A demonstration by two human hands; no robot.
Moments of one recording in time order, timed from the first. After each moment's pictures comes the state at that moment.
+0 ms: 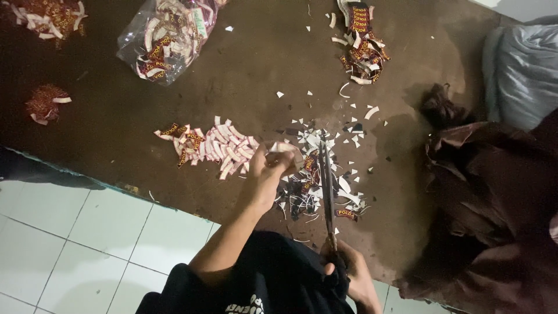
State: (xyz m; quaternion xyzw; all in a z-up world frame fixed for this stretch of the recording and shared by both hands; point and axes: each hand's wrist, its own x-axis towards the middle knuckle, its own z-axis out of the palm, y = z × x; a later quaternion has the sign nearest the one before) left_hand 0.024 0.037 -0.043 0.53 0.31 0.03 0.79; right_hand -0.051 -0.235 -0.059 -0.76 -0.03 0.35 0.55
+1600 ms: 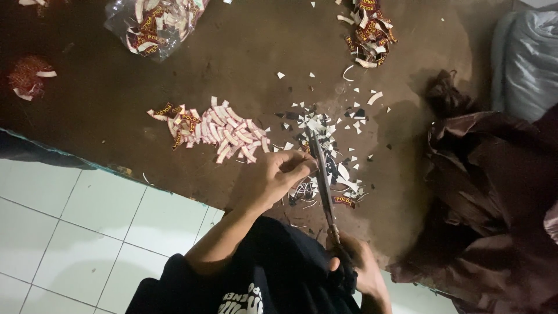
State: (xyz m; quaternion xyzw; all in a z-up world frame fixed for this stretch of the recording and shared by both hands) left_hand -0.001 0.034 -0.031 0.69 0.06 -0.01 0.72; right_hand -0.043 -0.251 -0.049 -0.79 -0.11 0.38 0.47
